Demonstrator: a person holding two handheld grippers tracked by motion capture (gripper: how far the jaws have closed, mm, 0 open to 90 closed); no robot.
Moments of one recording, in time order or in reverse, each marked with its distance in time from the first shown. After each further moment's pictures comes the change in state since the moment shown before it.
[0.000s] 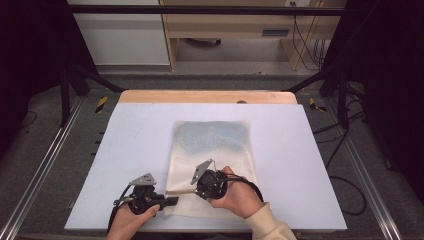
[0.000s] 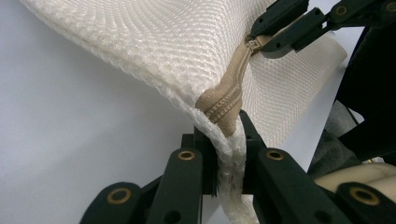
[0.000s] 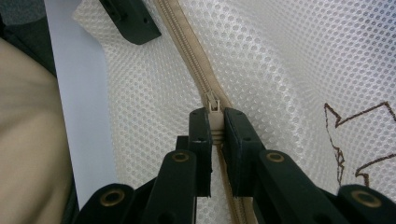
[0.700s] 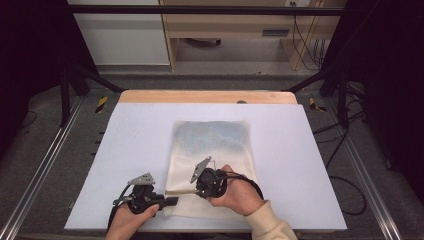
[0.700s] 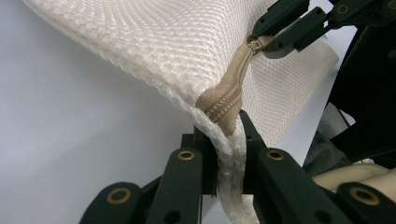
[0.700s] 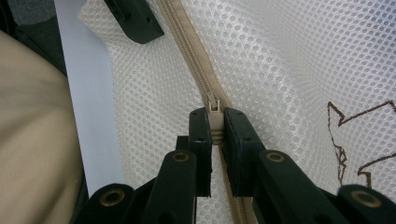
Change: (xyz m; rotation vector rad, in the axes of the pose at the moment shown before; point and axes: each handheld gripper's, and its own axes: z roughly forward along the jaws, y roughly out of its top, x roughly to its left) left arm 0.001 0.000 -0.001 -0.002 -0.020 -0.015; right arm -0.002 0.004 -0.004 0.023 0.023 0.007
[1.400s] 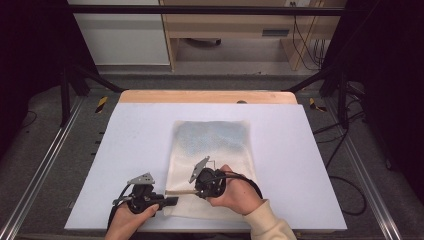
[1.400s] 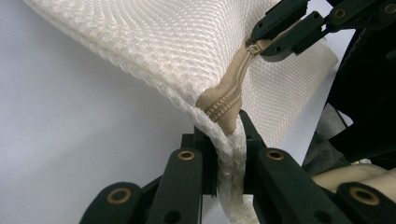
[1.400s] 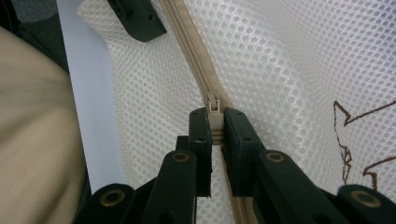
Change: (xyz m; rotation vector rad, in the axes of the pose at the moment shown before) left arm 0.001 0.000 0.000 0.001 -0.008 -0.006; right arm -0.001 0.002 0.001 0.022 0.015 -0.004
